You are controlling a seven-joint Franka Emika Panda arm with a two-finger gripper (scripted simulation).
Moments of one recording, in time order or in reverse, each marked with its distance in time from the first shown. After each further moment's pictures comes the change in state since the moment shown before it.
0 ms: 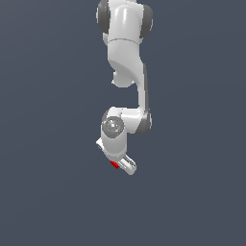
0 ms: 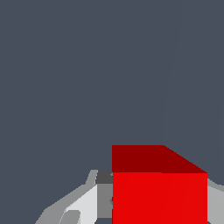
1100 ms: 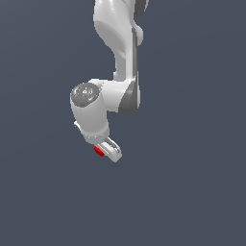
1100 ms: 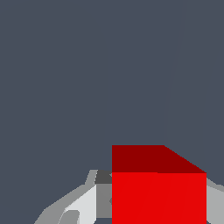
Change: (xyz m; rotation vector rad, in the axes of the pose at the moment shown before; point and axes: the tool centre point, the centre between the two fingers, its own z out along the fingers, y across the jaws) arm 0.030 0.053 -0.112 0.001 0.001 0.002
